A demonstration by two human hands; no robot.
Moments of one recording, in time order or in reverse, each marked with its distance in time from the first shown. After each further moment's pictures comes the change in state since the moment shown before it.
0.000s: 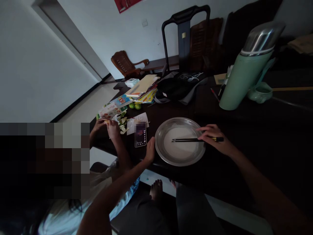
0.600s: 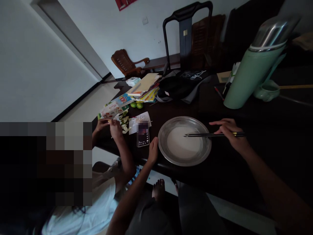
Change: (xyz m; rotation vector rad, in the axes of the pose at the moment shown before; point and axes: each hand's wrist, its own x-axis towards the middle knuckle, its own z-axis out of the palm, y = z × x) left_hand -0.002 -0.002 -0.008 -0.006 -0.004 0.014; right_hand 0.002 -0.002 -0.004 -0.003 0.182 0.067
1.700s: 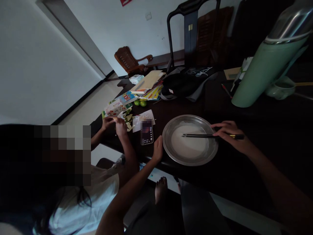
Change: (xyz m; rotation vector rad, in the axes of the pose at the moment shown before) left_hand 0.000 0.003 0.000 0.006 -0.046 -0.008; right_hand 0.001 0.004 0.007 -0.037 -0.158 -0.016
